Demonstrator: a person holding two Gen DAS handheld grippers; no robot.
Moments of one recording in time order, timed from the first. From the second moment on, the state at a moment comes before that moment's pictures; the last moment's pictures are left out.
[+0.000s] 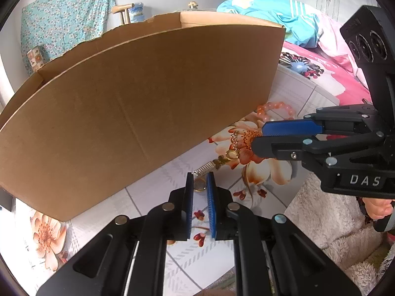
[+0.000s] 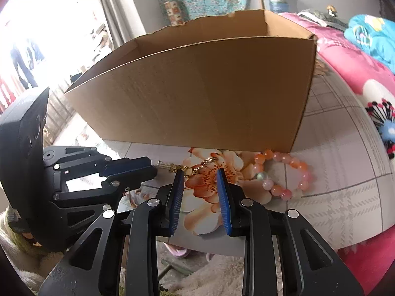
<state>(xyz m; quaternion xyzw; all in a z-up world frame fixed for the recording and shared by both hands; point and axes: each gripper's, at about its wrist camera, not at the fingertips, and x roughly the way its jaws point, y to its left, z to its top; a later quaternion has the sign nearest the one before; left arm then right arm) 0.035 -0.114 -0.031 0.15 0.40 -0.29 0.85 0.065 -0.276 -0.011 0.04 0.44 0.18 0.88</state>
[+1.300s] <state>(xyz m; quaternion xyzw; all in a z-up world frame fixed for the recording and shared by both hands) 0.041 -0.086 -0.033 0.12 0.41 -0.27 0.86 0.090 -0.246 -0.015 -0.13 0.44 0.25 0.86</state>
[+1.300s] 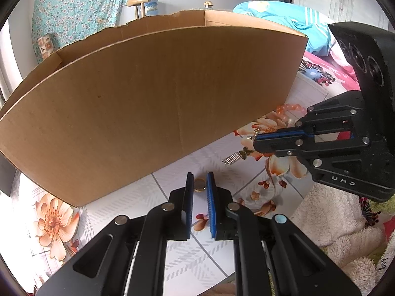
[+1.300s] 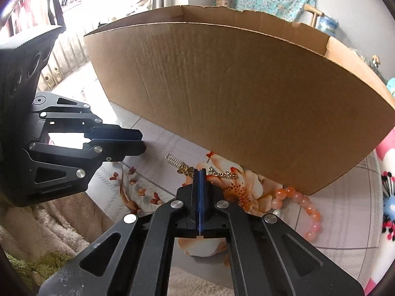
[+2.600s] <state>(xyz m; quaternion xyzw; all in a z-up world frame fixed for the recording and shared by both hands) 0.042 -0.086 -0.032 0.12 0.41 -0.27 0.86 0.089 -0.253 -0.009 -0.10 0.45 0.22 0.86</state>
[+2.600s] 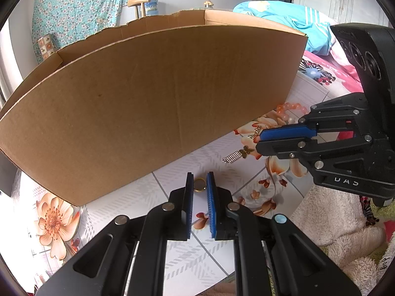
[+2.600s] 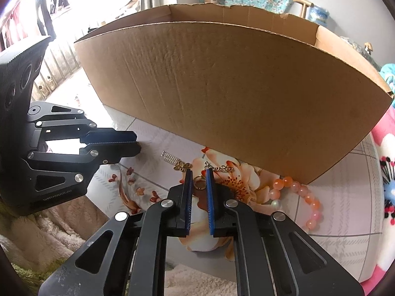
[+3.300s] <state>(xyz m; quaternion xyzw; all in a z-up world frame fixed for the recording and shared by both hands) 0.017 -0.070 0.050 0.10 0.32 -0.29 0.89 0.061 -0.276 0.088 -0.05 0.34 0.25 0.90</state>
